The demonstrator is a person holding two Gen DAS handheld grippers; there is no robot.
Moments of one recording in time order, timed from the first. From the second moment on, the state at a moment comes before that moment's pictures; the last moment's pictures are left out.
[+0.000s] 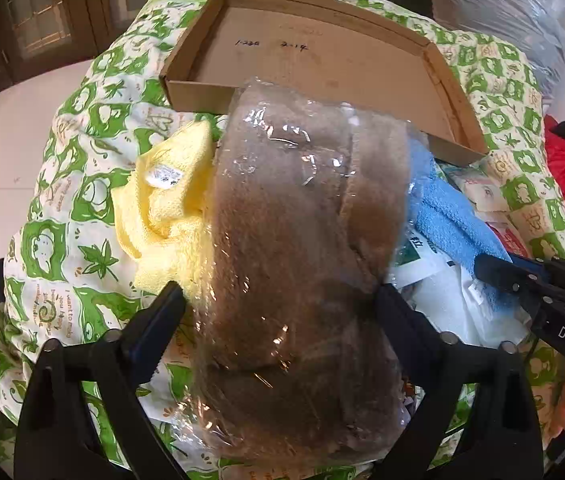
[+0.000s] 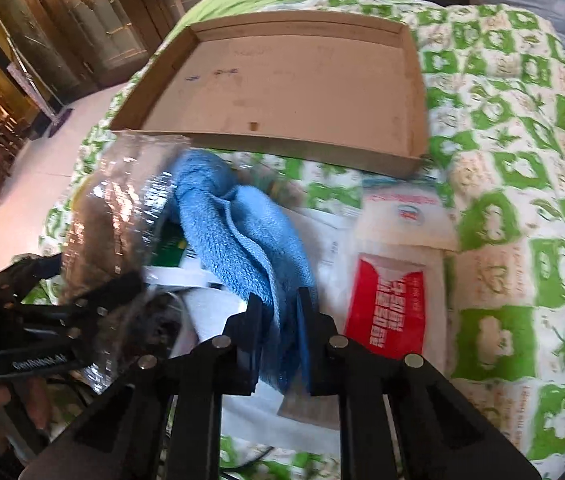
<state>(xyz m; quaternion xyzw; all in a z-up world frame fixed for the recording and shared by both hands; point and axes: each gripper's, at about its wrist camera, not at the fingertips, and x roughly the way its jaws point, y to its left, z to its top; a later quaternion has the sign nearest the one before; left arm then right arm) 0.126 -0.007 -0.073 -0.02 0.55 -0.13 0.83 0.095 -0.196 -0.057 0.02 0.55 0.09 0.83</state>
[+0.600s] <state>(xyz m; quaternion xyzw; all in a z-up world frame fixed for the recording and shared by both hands) 0.116 0.018 -0.044 -0.05 0.49 -0.11 0.86 0.140 -0.145 -0.031 -0.04 0.56 0.12 0.82</state>
